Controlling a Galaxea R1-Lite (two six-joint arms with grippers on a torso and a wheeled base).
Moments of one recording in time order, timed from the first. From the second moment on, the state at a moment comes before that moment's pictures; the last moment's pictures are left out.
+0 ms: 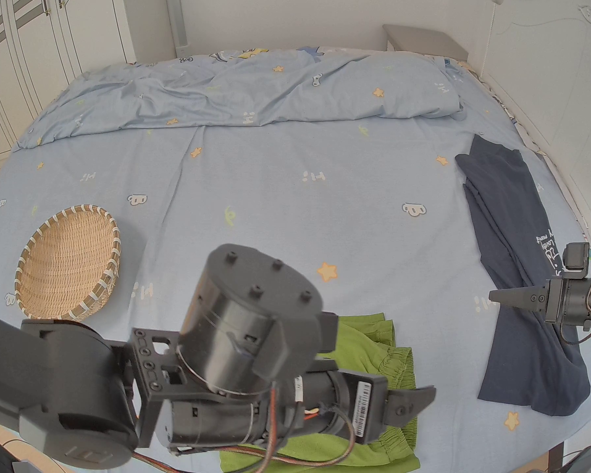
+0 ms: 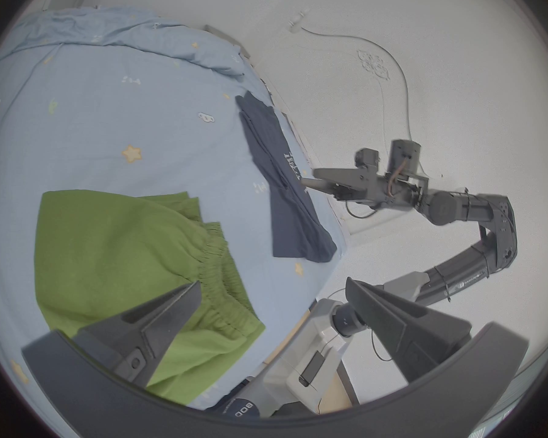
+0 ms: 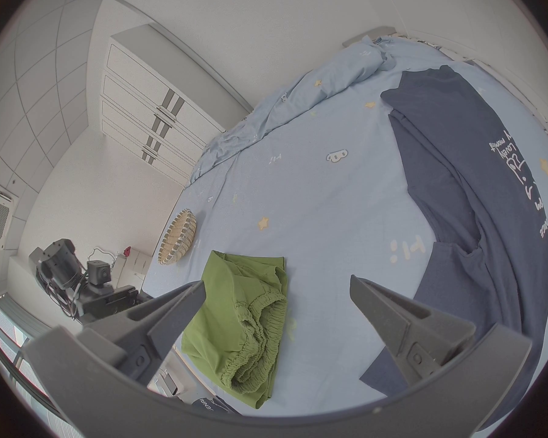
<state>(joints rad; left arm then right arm) -1.04 1.71 -0.92 -0.26 -0.08 -0.60 0.04 1.34 -0.57 -0.20 0.61 0.23</state>
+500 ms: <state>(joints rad) -0.48 1.65 -0.58 -0.36 -0.49 -0.55 0.05 1.30 -0.58 -0.17 0.61 0.24</state>
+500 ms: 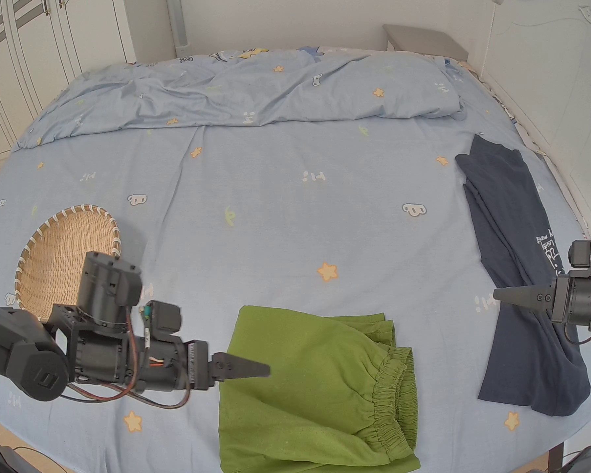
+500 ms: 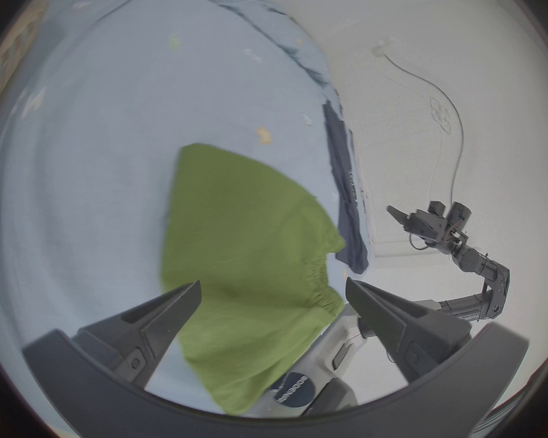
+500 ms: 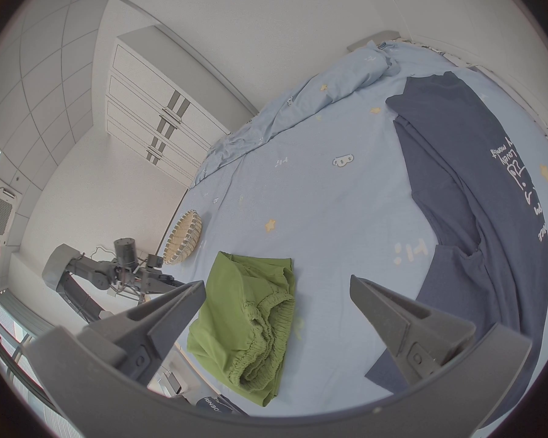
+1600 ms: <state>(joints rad) -0.56 2.11 -0.31 -1.22 -0.60 -0.73 0.11 1.20 -0.59 -0.10 0.61 0.24</state>
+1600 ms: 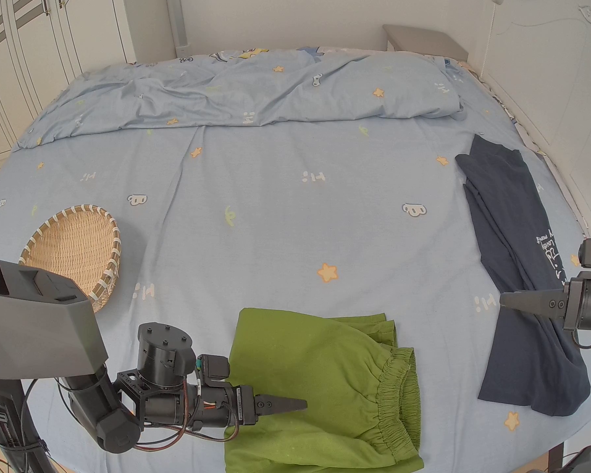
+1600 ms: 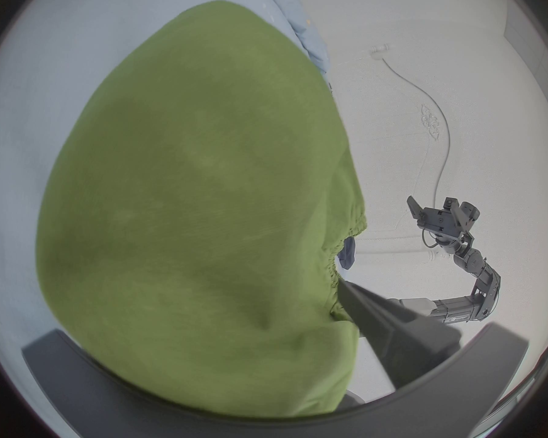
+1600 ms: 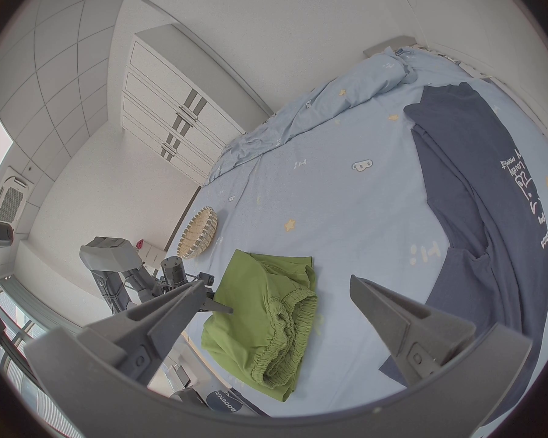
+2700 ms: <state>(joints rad) -0.18 1.72 -1.08 0.34 -0.66 -0.31 0.16 1.24 -0.71 -0.07 0.58 0.27</state>
